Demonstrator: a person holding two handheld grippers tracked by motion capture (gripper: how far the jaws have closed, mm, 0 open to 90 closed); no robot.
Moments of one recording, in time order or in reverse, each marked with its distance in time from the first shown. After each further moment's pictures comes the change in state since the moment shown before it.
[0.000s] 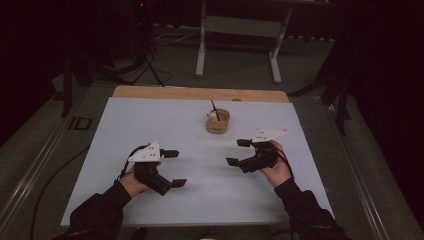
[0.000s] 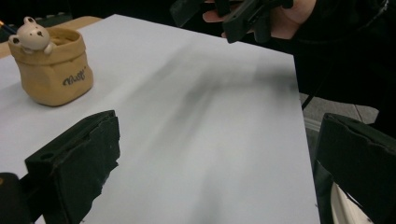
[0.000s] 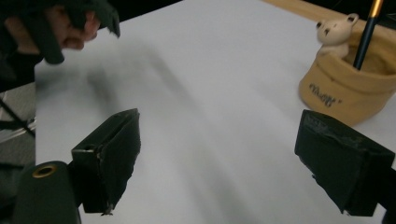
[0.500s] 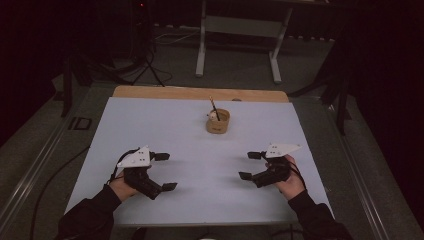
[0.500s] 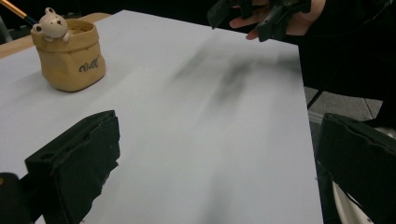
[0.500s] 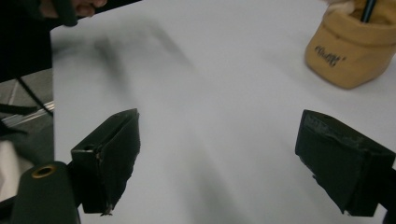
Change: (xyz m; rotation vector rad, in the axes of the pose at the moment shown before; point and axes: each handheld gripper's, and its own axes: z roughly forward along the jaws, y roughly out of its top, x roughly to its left) left arm -0.002 -0.014 -0.022 0.003 0.029 0.022; right arm 0.002 -0.044 -0.028 -0.002 0.031 -0.021
